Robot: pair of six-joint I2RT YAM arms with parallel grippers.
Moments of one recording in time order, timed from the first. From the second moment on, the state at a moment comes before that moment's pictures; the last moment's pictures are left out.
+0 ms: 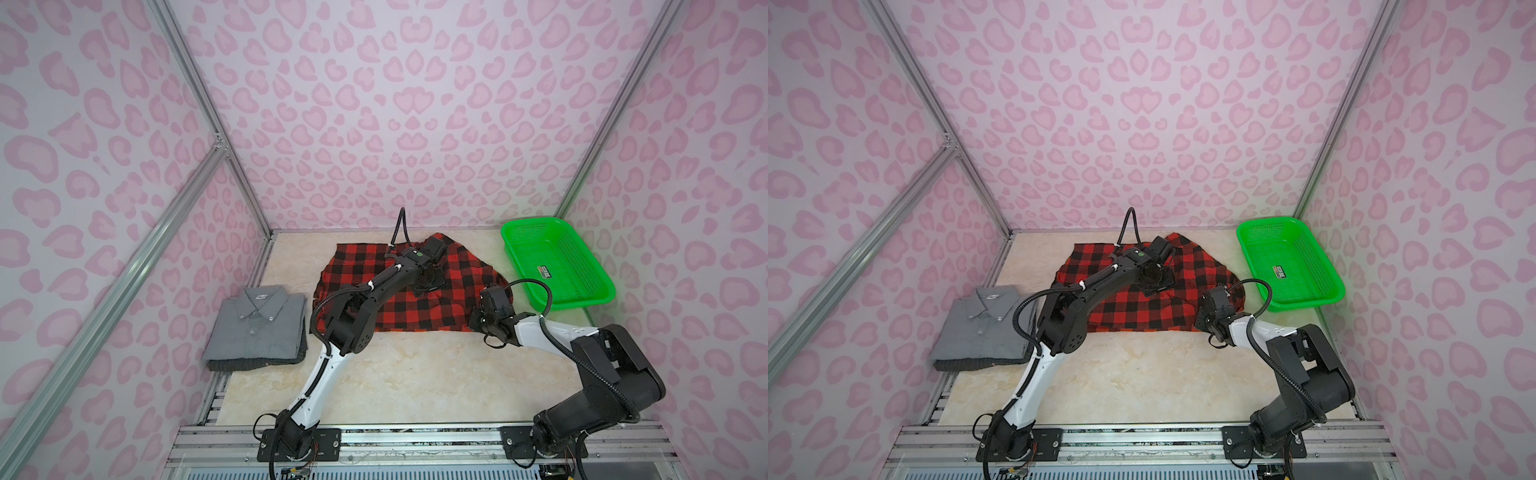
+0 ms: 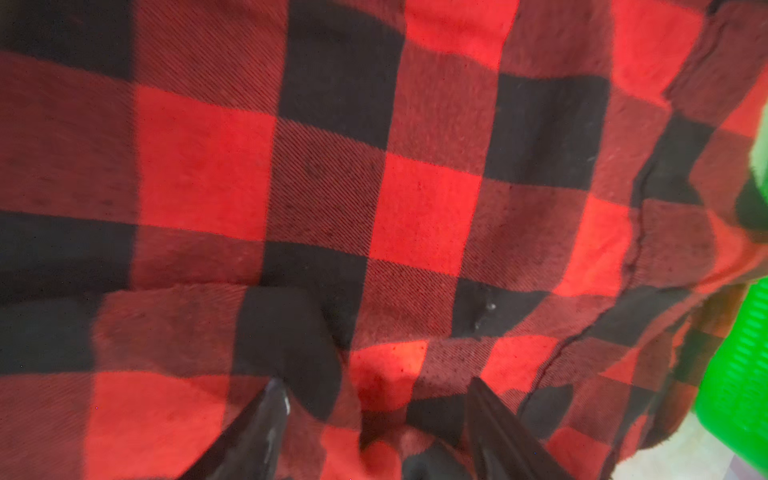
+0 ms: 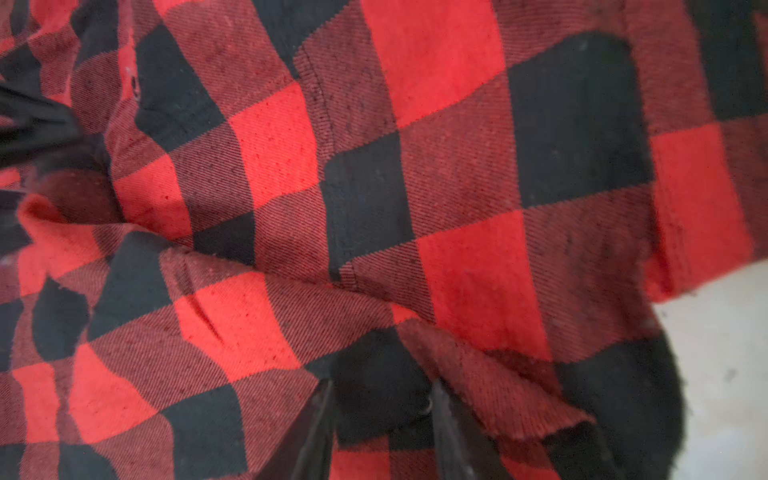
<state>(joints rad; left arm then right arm) -0.70 2.47 2.19 -0.88 0.06 -0.92 0.36 1.55 0.66 -0.07 0.04 0.64</state>
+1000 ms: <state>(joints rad) -0.69 2.51 2.20 -0.87 0.07 -0.93 0.36 1.48 0.73 -0.19 0.07 0.64</state>
